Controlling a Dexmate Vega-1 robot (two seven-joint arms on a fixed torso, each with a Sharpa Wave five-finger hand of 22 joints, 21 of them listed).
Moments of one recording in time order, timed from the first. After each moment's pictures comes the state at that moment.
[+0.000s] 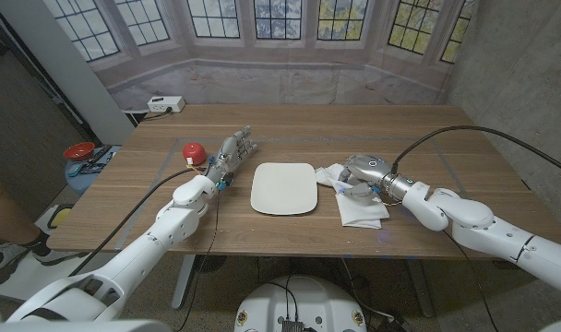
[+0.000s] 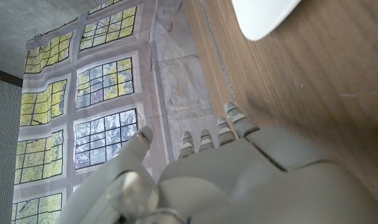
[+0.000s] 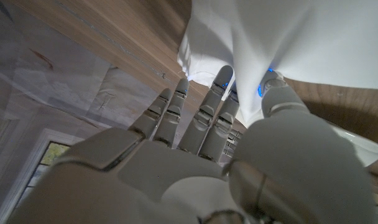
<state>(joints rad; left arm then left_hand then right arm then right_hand) 0.82 0.49 0.44 -1.24 -0.64 -0.30 -0.16 0.24 0.15 0.67 0.03 0.17 0.01 -0.06 0.19 0.18 -0.08 0.03 0.21 0.19 0.02 0.10 0.18 0.17 0.16 0.08 0.21 0.17 -0.94 -0.99 -0.63 -1.77 -0.83 0.09 -0.22 0.82 -0.10 0.48 -0.16 0.33 1.02 -0.22 0.33 0.19 1.03 -0.22 0.28 0.20 0.53 -0.05 0.27 0.21 0.32 -0.03 0.20 0.17</state>
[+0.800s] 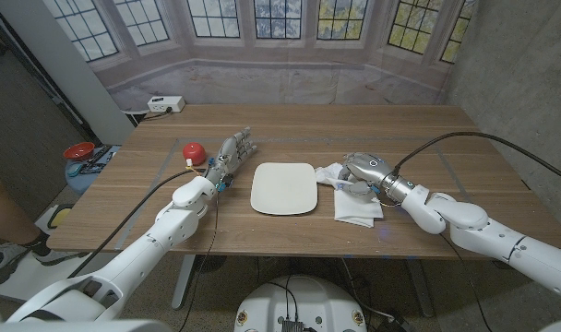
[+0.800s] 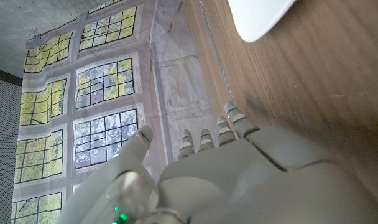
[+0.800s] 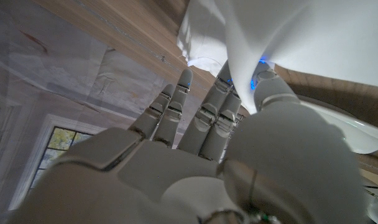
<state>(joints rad) 0.83 0.50 0.43 -1.24 -0.64 -0.30 -0.16 0.24 0.15 0.67 0.02 0.18 0.01 -0.05 0.19 0.18 -0.07 0.03 0.21 0.19 0.03 0.10 0.18 0.17 0.17 0.08 0.21 0.17 -0.91 -0.95 -0.66 -1.67 -0.84 0.17 -0.39 0.94 -0.05 0.45 -0.17 0.30 1.16 -0.18 0.35 0.18 1.20 -0.21 0.28 0.20 0.64 -0.06 0.34 0.26 0.39 -0.04 0.20 0.17</state>
